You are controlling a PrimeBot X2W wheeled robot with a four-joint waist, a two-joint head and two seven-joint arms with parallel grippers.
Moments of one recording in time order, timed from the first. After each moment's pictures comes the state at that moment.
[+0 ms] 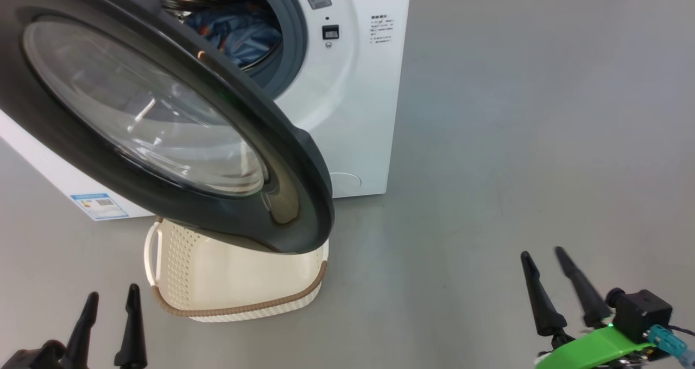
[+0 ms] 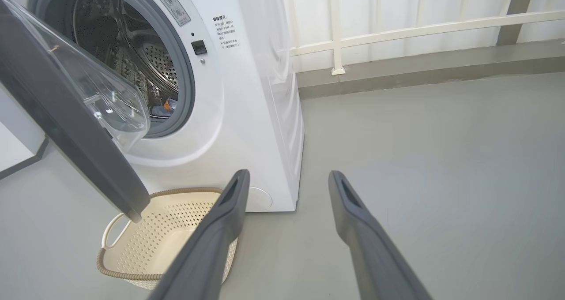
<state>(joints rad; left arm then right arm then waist) 0.05 0.18 0.01 0.15 -0.46 -0.13 -0.26 -0.02 -0.15 0.04 0.18 0.32 0.13 -0.26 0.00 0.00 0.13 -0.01</state>
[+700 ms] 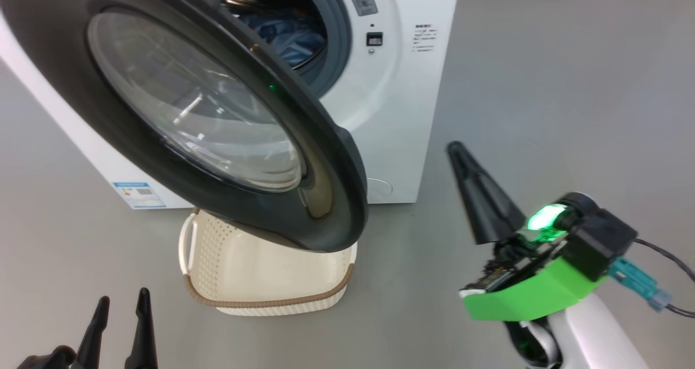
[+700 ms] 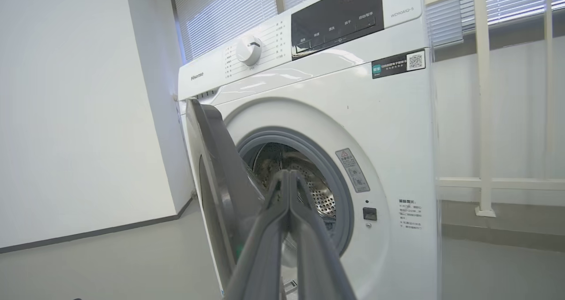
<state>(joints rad) 0.07 0.14 0.01 0.13 -0.45 -0.13 -0.26 -0.28 -0.12 0.31 -0.08 0.38 0.13 -0.26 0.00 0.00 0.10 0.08</state>
